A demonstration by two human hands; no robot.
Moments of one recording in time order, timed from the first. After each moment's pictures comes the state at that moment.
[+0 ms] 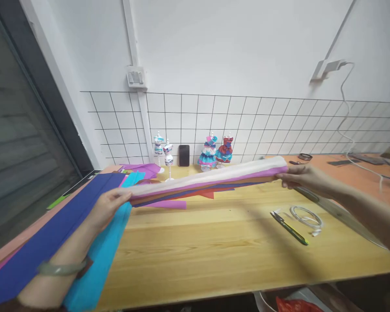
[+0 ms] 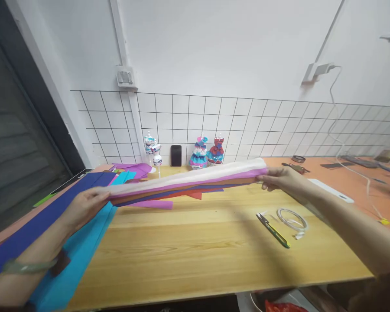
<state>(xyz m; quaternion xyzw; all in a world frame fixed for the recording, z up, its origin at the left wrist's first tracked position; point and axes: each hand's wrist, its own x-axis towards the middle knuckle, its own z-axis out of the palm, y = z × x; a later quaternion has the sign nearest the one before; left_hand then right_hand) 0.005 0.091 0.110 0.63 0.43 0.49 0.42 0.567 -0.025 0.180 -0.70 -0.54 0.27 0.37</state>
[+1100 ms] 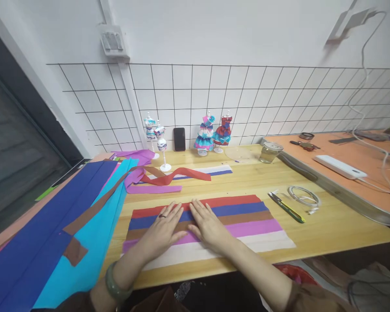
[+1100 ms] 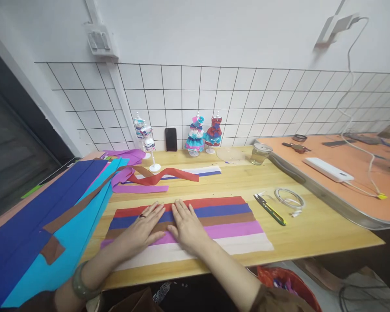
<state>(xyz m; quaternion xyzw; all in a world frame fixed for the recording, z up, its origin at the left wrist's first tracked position) 0.116 0.023 0.021 0.94 0.32 0.09 0.08 0.314 -0.028 0.005 -0.57 -0.81 0.04 0.16</state>
